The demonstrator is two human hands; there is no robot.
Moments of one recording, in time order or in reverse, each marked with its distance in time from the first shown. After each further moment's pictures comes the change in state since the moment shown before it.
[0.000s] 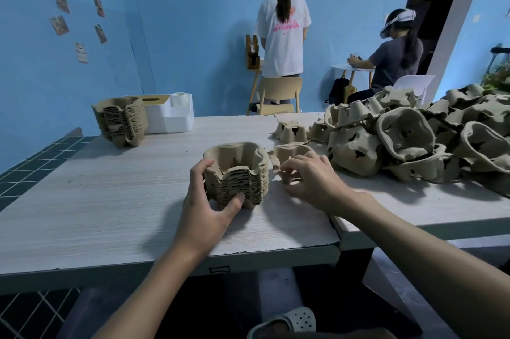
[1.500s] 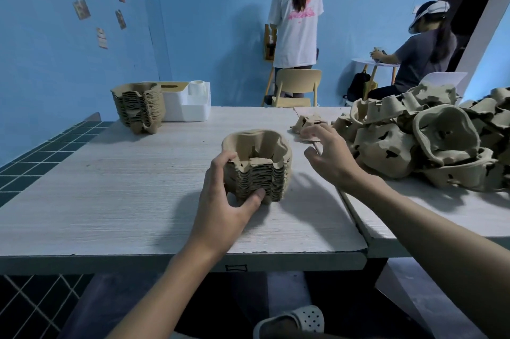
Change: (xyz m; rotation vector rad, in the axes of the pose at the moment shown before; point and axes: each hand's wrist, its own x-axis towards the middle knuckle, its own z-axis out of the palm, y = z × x) left_hand 0.000 -0.003 -0.002 0.012 0.017 0.057; right_hand 0.044 0.005 0.011 0.376 0.200 0.107
